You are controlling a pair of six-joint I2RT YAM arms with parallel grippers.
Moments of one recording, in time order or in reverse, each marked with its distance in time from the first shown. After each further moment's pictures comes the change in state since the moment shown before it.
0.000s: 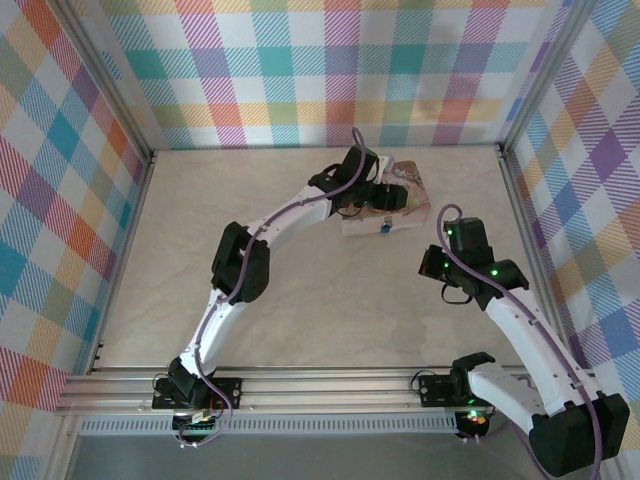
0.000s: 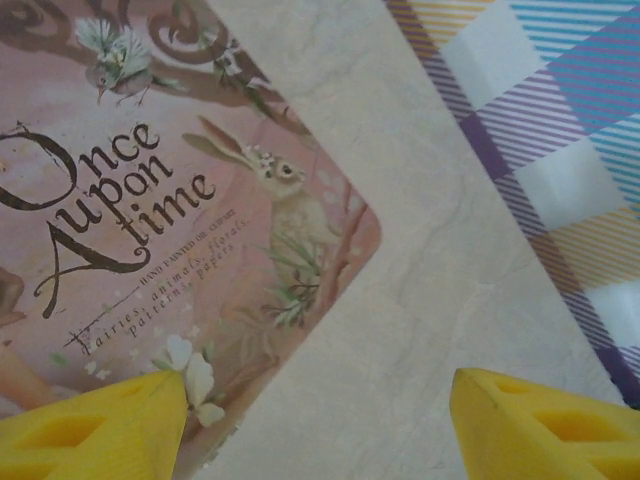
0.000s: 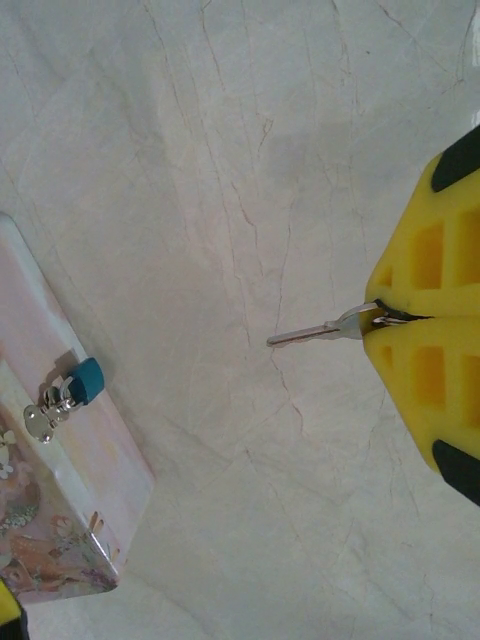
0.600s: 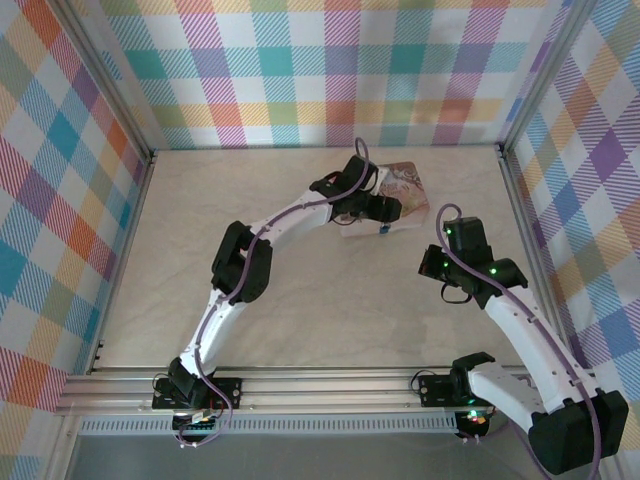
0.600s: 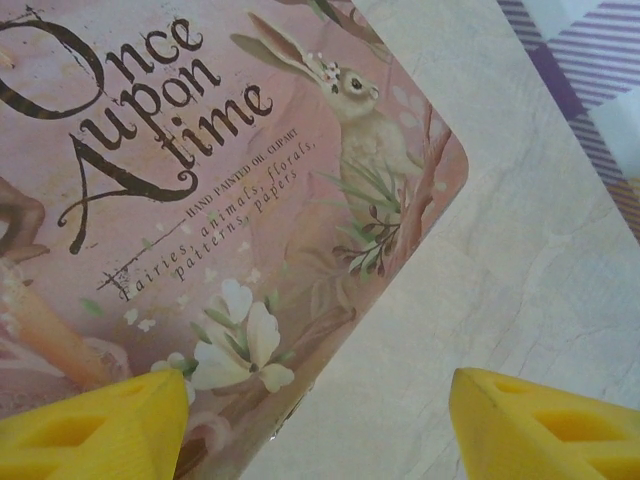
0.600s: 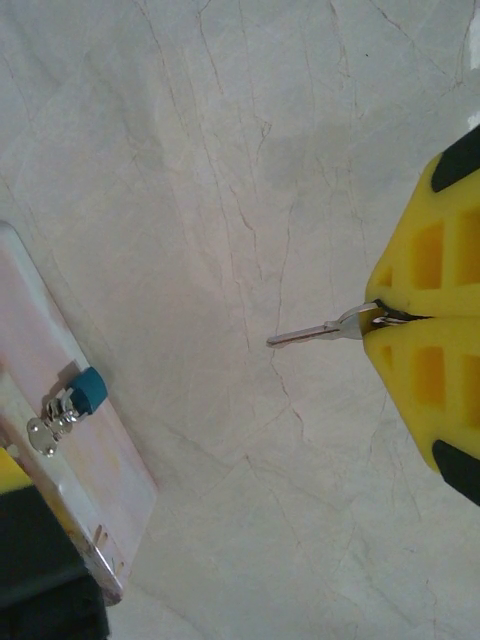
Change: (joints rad) left arm -0.003 -0.025 -0.115 -0.008 -0.028 0.077; right arm -0.002 0.014 0.000 0.001 0.004 0.000
